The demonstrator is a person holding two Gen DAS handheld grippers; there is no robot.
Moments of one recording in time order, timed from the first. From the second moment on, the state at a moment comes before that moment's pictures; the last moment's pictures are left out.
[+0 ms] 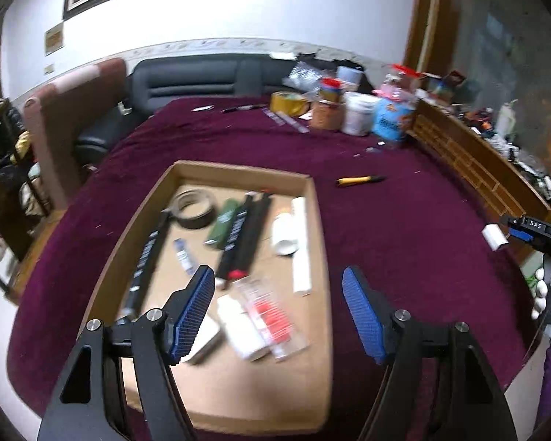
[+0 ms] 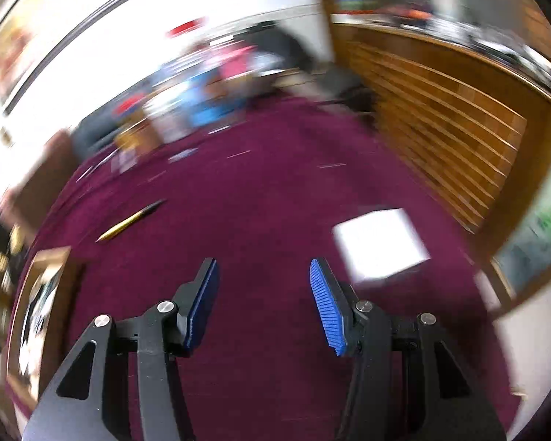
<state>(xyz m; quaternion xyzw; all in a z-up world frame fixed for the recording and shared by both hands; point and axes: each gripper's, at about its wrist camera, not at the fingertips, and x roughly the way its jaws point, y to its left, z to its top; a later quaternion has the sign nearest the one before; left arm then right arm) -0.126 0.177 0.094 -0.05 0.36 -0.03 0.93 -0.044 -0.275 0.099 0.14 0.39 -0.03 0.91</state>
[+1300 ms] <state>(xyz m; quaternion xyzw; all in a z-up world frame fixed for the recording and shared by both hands) 0.131 0.010 0.031 0.07 0.52 -0.16 0.84 0.016 -0.223 0.034 0.14 0.43 0.06 0.89</state>
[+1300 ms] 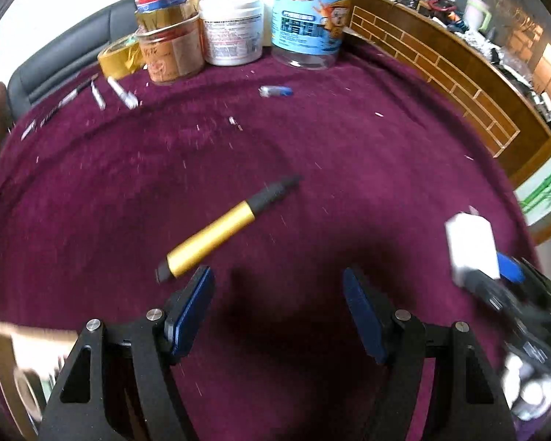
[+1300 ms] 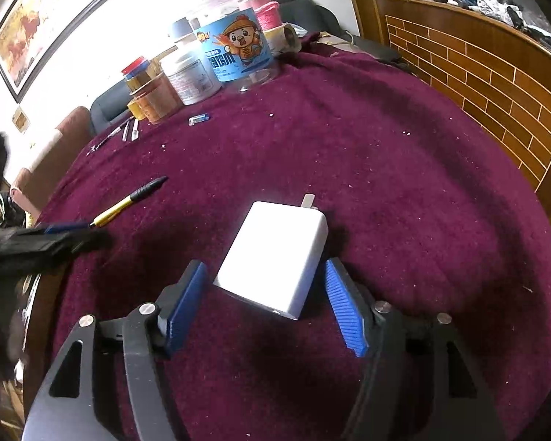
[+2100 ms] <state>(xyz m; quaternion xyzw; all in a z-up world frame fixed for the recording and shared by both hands) 0.121 -0.022 0.010 0.11 0.49 -0.15 0.85 0.019 -0.231 0.034 0.17 0.43 0.08 0.88</state>
